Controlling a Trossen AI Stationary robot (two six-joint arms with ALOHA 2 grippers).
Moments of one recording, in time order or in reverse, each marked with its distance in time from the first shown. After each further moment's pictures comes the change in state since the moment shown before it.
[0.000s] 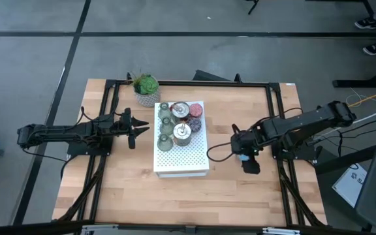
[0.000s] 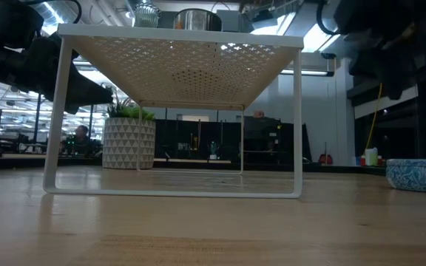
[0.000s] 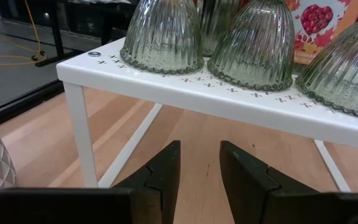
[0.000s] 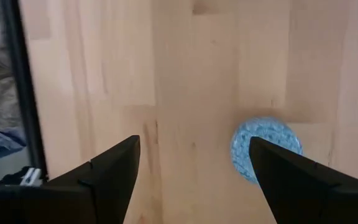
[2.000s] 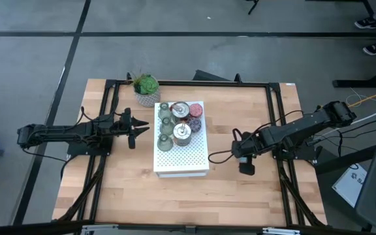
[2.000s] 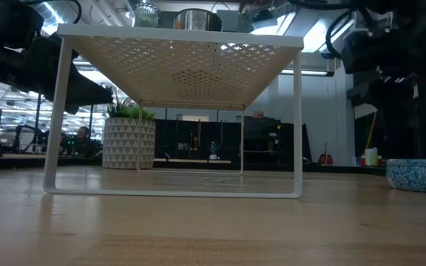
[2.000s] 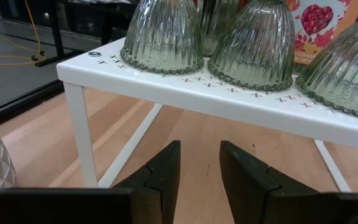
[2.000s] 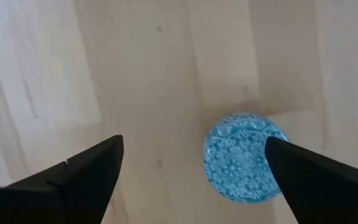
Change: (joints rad) left arm 0.000 0.000 0.000 0.000 0.000 0.000; right arm 0.051 0.000 -0.205 0.187 0.166 0.179
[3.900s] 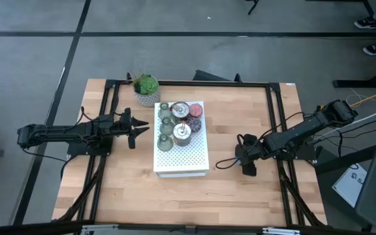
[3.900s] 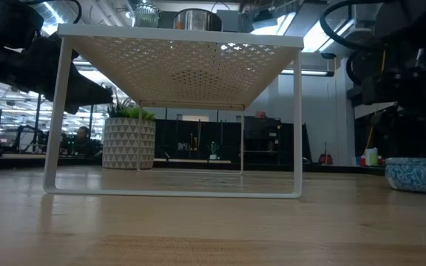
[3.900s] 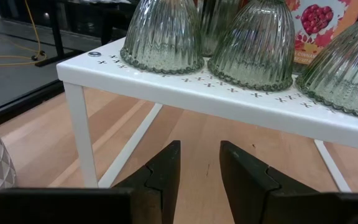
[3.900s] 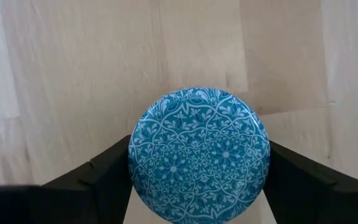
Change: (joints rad) left arm 0.000 0.000 0.000 0.000 0.000 0.000; right arm 0.079 -0.040 -0.271 0.276 0.150 -0.006
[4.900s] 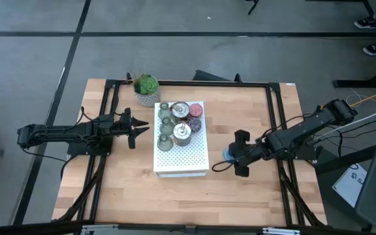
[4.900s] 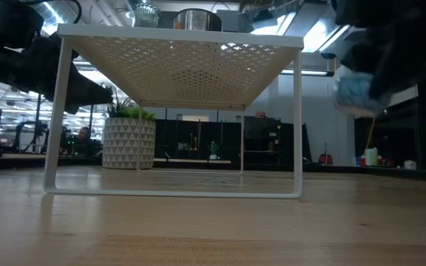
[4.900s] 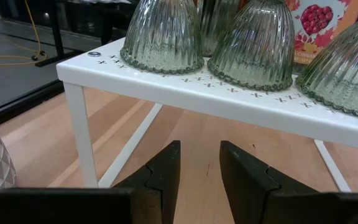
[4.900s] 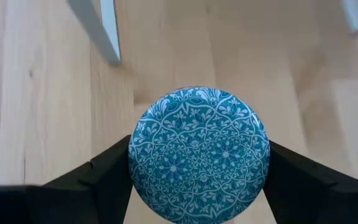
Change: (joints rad) left arm 0.000 0.000 0.000 0.000 0.000 0.000; right arm 0.053 0.000 0.312 -0.111 0.189 -0.052
